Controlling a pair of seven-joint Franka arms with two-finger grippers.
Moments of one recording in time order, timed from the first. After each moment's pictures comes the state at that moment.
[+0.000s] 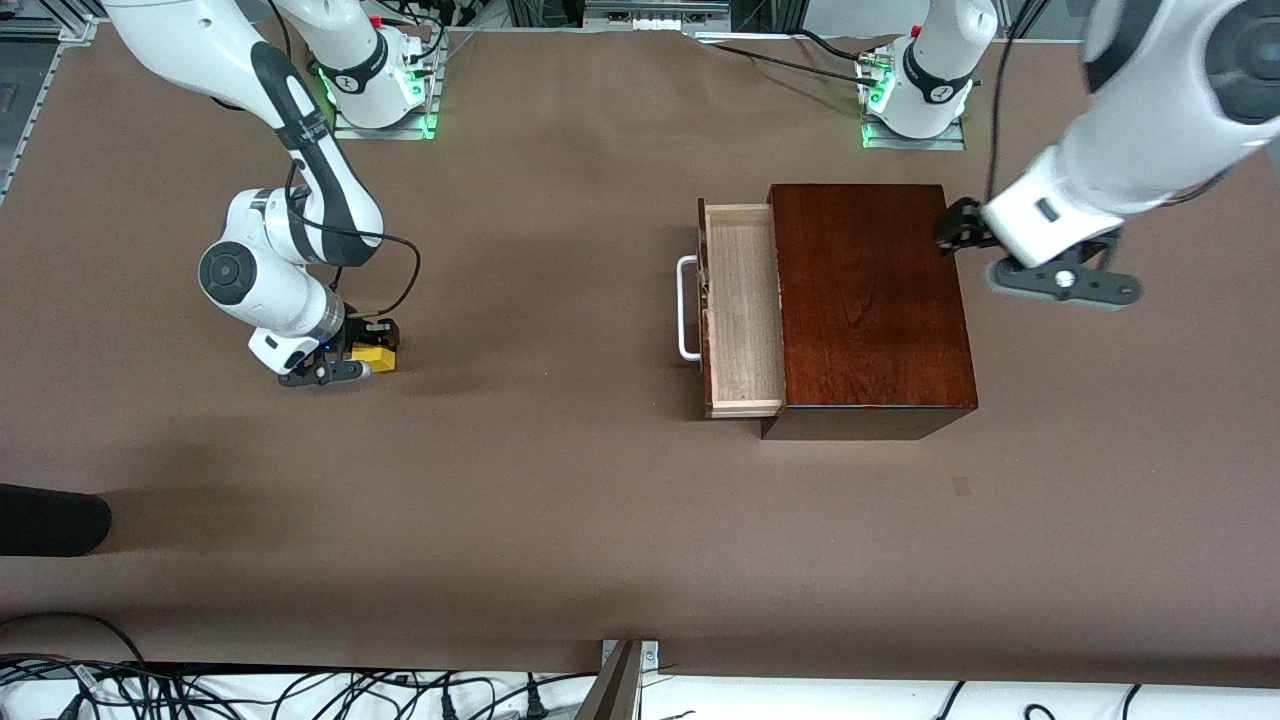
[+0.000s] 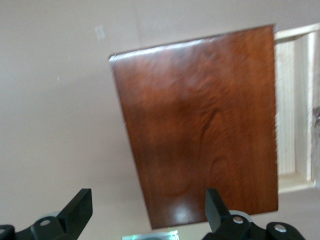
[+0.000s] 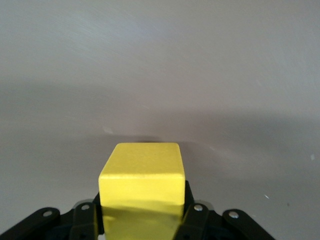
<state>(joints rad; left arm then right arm) -0.09 0.07 -0.09 -1.61 -0.02 1.49 -0.04 0.23 0.36 -0.06 -2.15 0.16 2.43 -0.13</state>
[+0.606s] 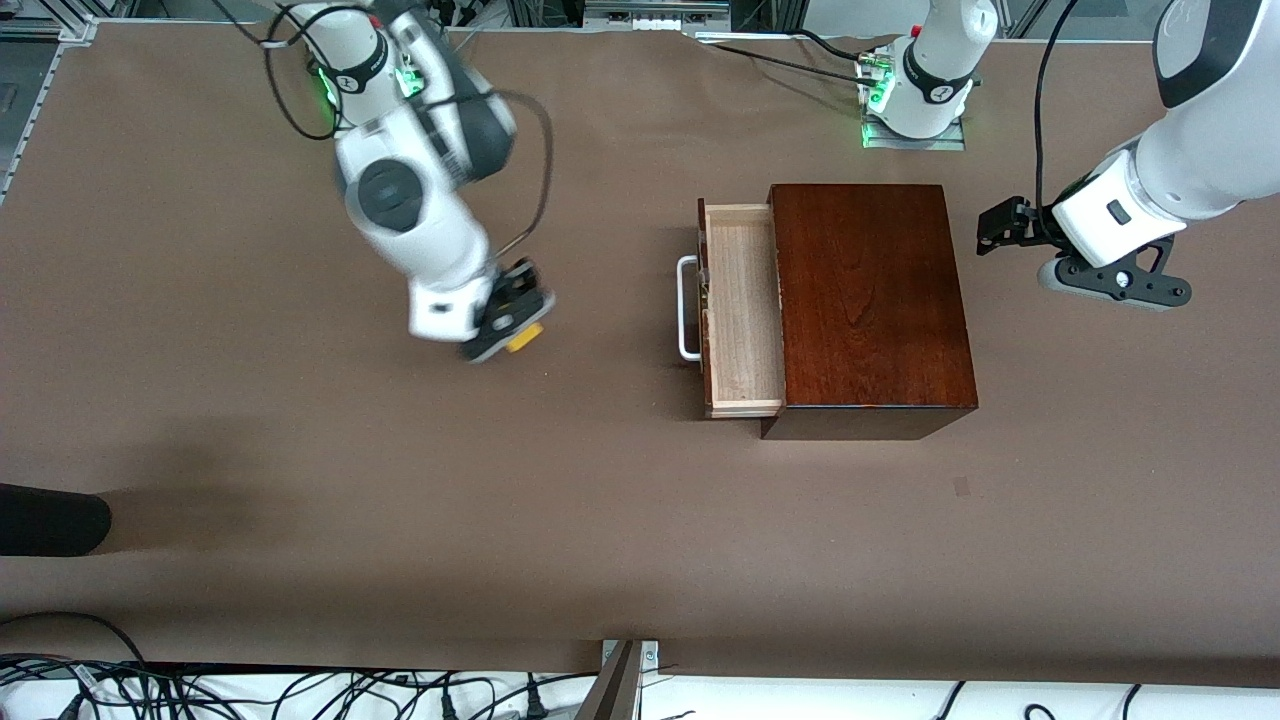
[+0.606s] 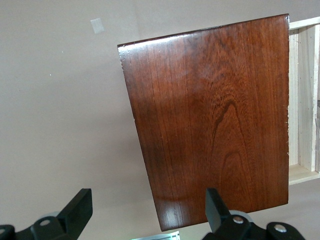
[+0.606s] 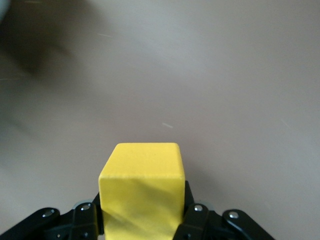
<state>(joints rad) -0.01 0.04 -0.11 -1.70 -0.07 1.55 0.05 0.49 0.34 0.13 -1.78 0.05 2.14 -0.17</state>
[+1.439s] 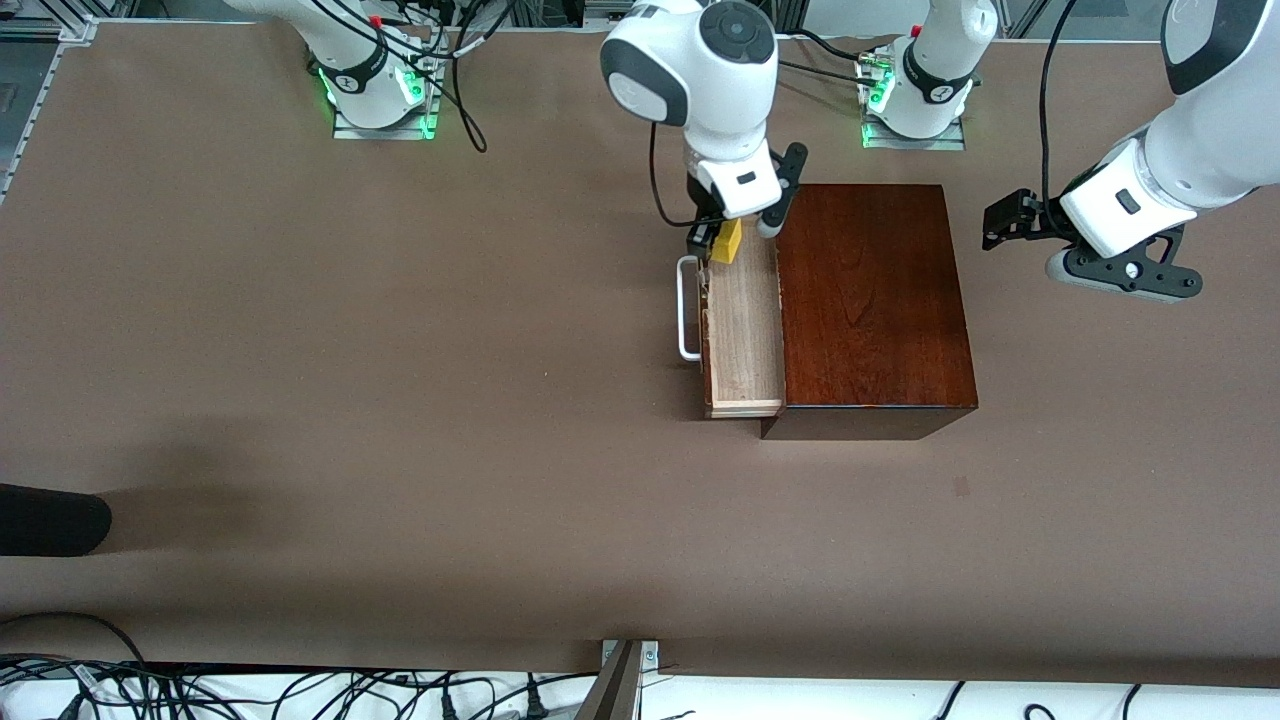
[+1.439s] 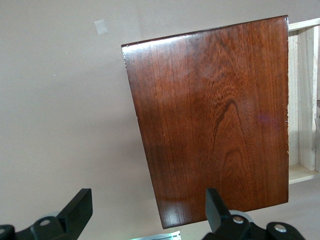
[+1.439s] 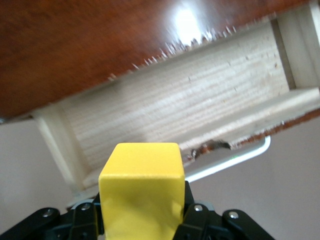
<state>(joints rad) -0.01 0.02 -0.11 -1.70 -0.06 1.55 0.05 0.91 0.70 0.13 -1.11 -0.14 1.86 -0.17</state>
